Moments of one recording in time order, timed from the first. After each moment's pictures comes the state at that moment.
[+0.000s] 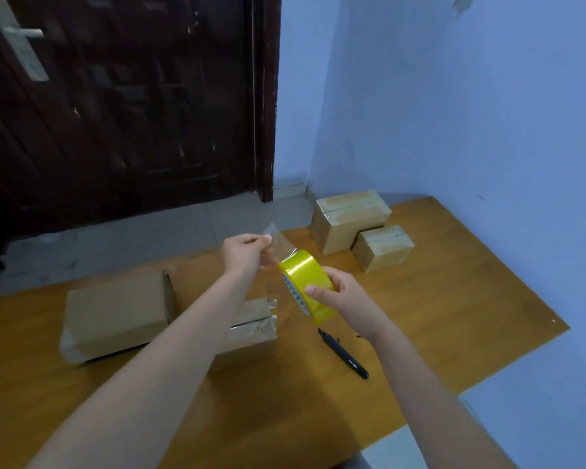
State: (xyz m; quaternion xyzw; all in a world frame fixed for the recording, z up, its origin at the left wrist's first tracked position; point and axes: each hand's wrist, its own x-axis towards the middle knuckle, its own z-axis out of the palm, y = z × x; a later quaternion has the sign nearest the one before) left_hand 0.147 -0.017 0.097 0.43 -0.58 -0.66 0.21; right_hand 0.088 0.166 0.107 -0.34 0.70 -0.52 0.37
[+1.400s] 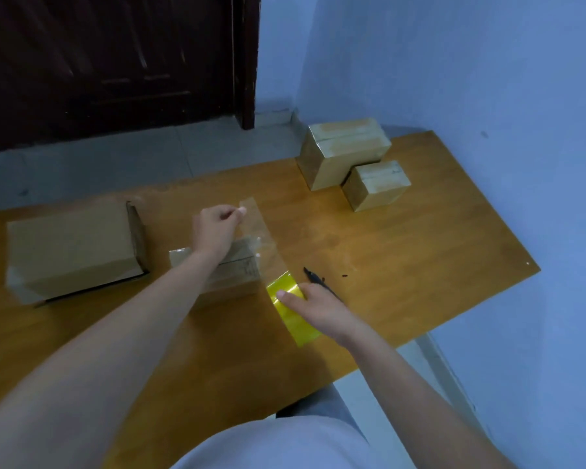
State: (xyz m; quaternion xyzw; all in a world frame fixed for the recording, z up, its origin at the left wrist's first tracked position) left_hand 0.172 -0.031 -0.010 0.41 -0.73 -0.52 0.17; right_hand 0.138 0.183 0.054 -0.20 0.81 -0.28 0.47
